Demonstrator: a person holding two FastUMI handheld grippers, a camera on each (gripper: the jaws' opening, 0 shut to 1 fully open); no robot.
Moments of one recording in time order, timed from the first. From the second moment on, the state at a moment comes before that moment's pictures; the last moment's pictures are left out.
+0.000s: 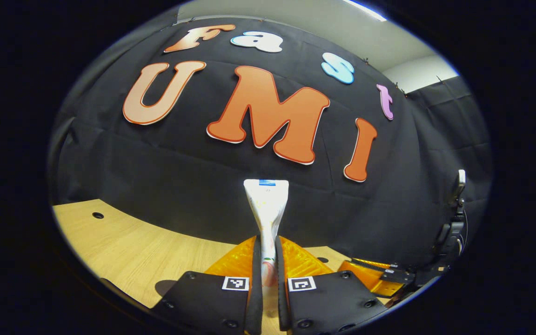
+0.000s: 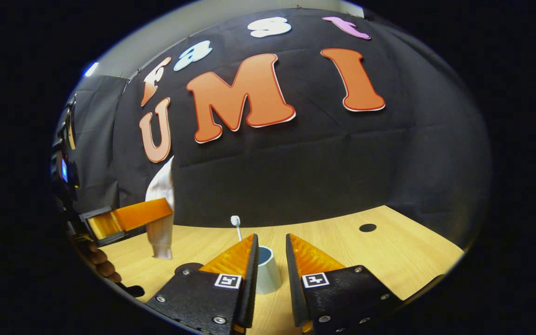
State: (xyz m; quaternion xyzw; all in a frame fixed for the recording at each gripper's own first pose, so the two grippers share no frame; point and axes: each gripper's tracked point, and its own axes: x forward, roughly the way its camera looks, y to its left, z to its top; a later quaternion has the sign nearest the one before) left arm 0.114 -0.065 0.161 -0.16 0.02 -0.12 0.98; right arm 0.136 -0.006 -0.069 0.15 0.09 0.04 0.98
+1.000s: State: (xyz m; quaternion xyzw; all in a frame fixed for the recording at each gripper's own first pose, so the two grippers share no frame) left arm 0.181 -0.141 0.116 -0.15 0.00 -0.16 0.97; right arm 0.047 -0.028 -0.070 0.09 0.10 0.06 0.99
